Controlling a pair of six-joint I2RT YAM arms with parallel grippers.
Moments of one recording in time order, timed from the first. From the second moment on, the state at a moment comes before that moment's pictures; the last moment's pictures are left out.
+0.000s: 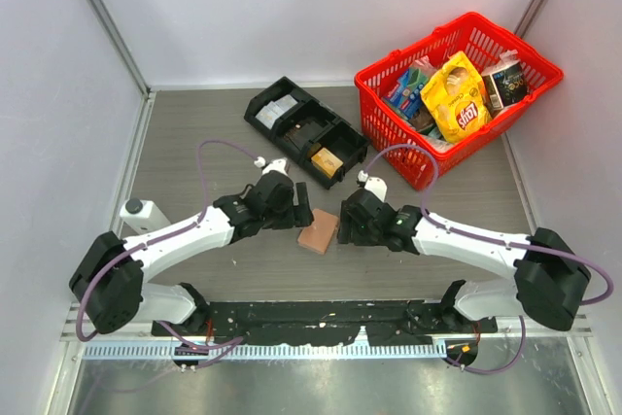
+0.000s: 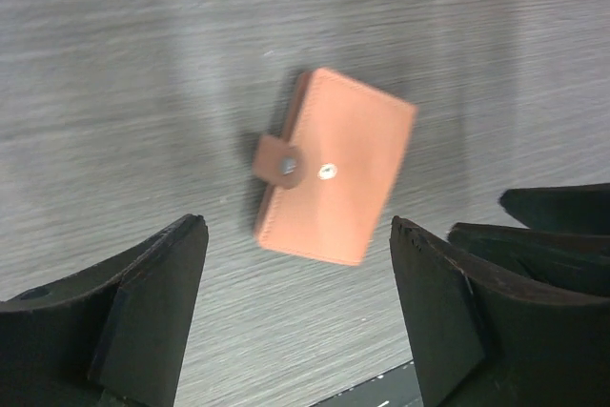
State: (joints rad) left arm -0.79 1.31 0.76 -0.31 -0.13 -0.78; right arm 0.91 1.31 0.73 -0.40 0.22 0.85
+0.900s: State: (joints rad) left arm -0.81 1.44 0.73 -0.25 -0.17 -0.76; right arm 0.98 1.30 0.82 -0.48 0.29 0.84
